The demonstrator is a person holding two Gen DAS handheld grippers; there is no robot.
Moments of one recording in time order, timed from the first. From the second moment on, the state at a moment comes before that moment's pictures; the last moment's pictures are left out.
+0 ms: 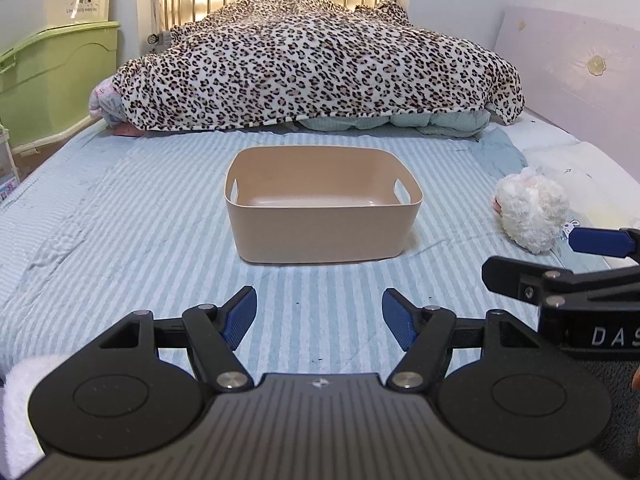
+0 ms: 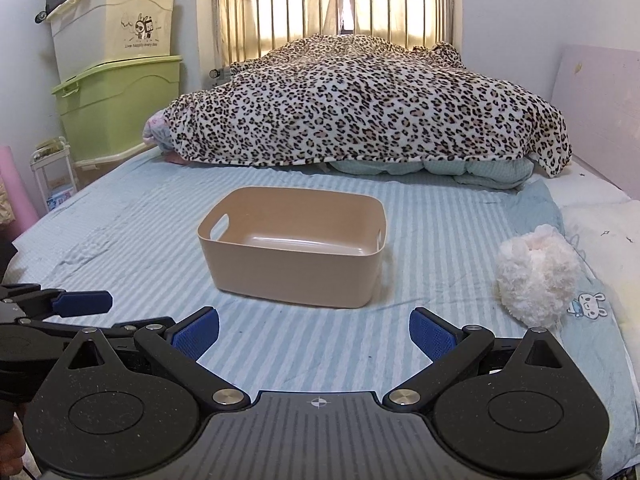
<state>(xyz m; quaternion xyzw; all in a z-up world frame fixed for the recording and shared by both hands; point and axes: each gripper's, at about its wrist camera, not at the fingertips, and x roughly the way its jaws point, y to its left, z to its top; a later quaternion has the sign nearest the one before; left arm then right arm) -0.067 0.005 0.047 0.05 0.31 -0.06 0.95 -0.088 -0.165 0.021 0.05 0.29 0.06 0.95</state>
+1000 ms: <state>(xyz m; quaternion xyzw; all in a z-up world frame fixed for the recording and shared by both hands) -0.081 0.004 0.048 0.06 0.32 -0.06 0.94 -0.107 -0.165 0.020 0.03 0.30 0.05 0.95</state>
